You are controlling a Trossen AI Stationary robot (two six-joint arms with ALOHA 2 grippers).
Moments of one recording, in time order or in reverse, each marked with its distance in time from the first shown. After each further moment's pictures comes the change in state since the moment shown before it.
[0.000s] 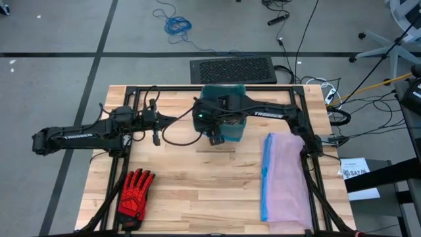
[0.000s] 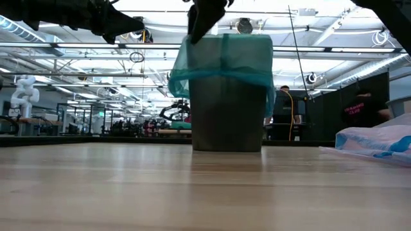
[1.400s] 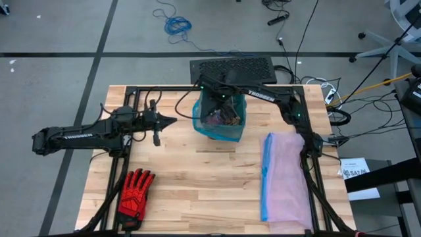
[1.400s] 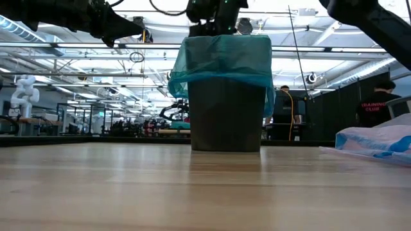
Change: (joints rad) left arm 0.000 0.000 0.000 -0.039 -0.009 -0.002; right arm -0.269 0.090 0.006 -0.087 -0.031 -0.557
